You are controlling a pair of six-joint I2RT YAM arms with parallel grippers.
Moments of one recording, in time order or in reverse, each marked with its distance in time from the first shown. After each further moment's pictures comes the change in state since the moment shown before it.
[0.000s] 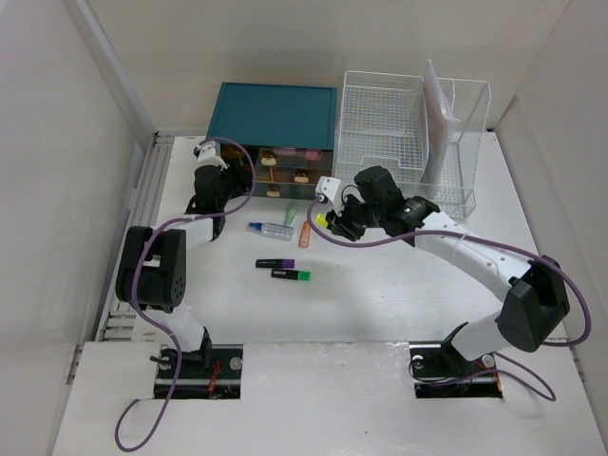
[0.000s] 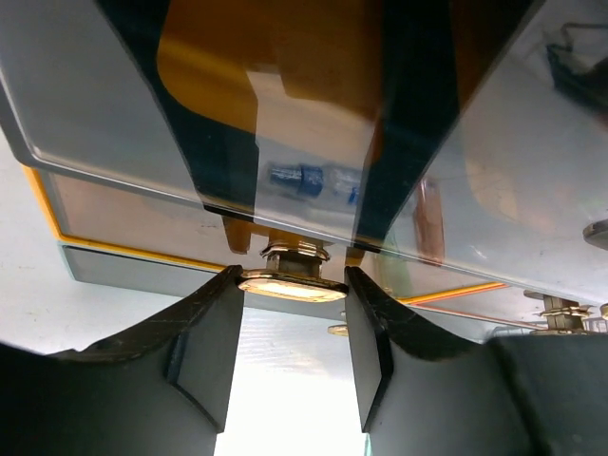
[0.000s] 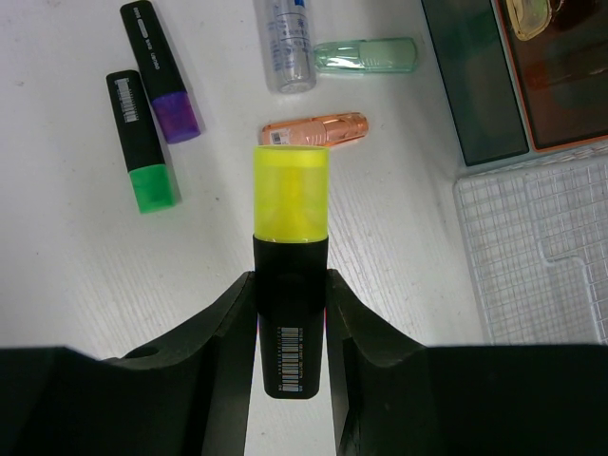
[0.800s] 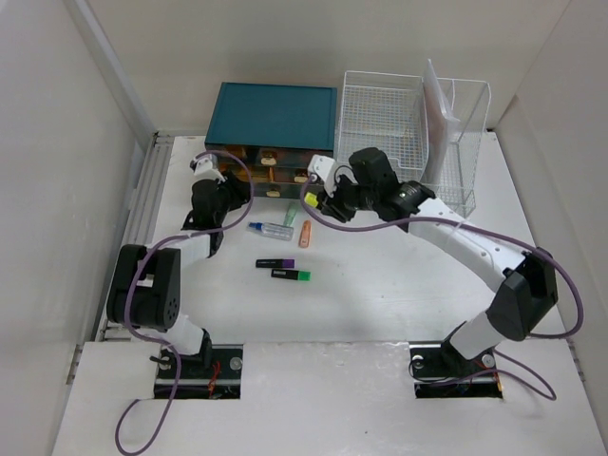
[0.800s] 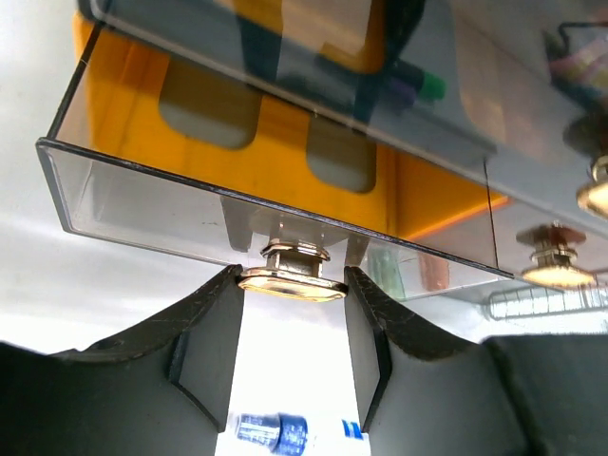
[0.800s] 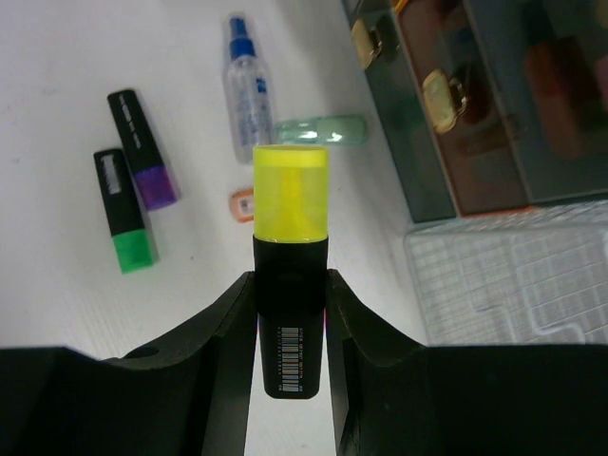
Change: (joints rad) left arm -0.014 -0.123 -0.142 0.020 -0.032 -0.009; right arm 0.000 0.057 0.138 0.004 0.001 0.009
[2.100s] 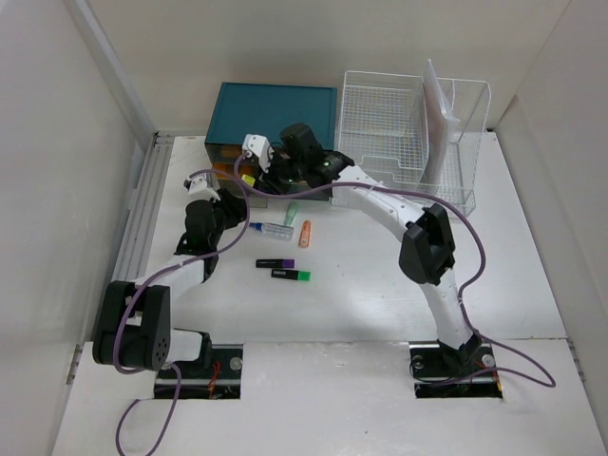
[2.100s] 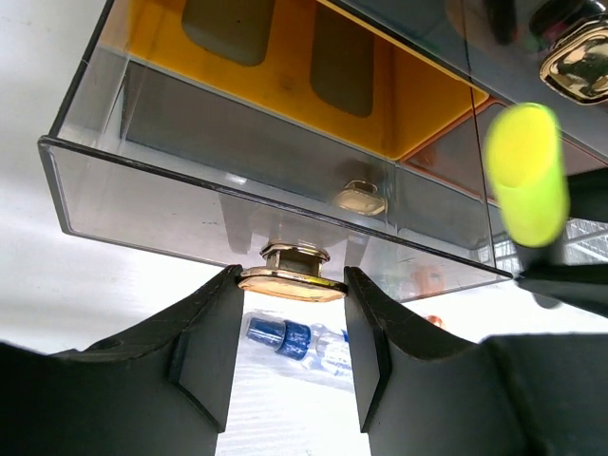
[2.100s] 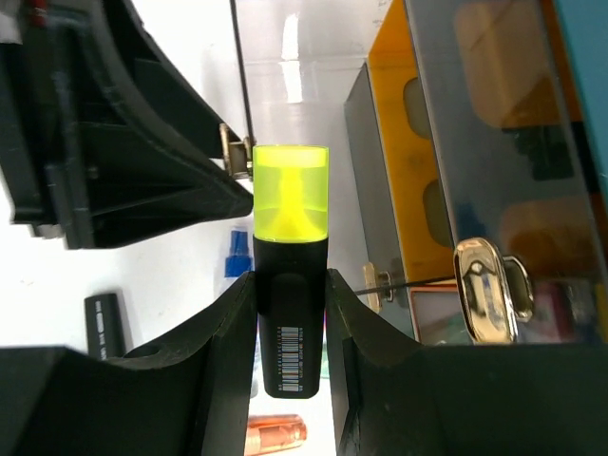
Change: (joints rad) left arm -0.013 -0.248 -0.214 -0.027 -0.009 -0.011; right arm 0.081 0.682 0.777 -0.014 -0.130 0.012
